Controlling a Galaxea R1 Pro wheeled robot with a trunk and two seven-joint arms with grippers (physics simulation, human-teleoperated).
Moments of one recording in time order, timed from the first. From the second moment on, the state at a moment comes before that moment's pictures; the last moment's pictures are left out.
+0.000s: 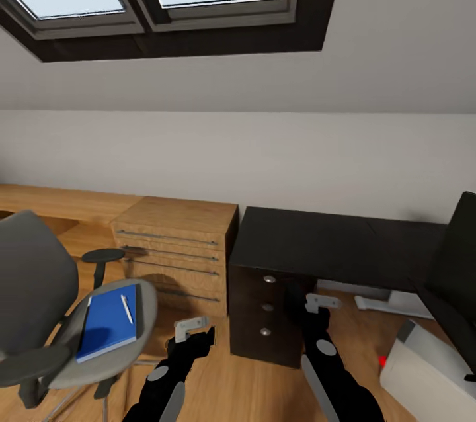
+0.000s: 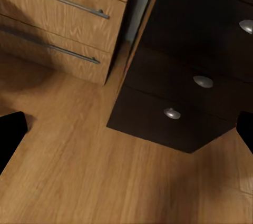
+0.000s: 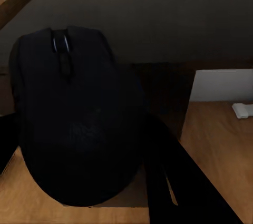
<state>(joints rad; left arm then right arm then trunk) -0.20 -0.12 -0.22 -1.15 0.29 0.26 0.24 -0.32 0.06 0.19 -1.08 -0.16 0.10 -0.35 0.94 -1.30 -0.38</state>
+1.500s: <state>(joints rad) -0.20 -0.13 -0.25 -1.10 0.29 0.25 0.24 -0.32 0.06 0.21 -1.01 -0.16 0.10 -0.31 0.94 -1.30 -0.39</state>
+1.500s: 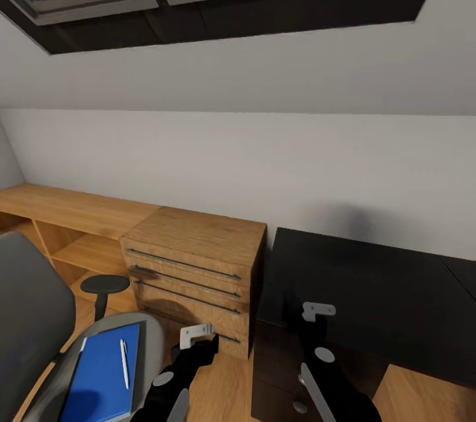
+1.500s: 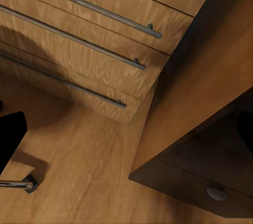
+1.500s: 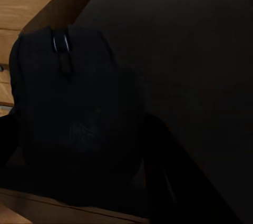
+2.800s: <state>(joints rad) -0.20 -0.12 -0.25 -1.16 0.29 0.26 0.24 -0.71 0.10 0.20 -0.33 -0.23 0.08 -0.23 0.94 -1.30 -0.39</state>
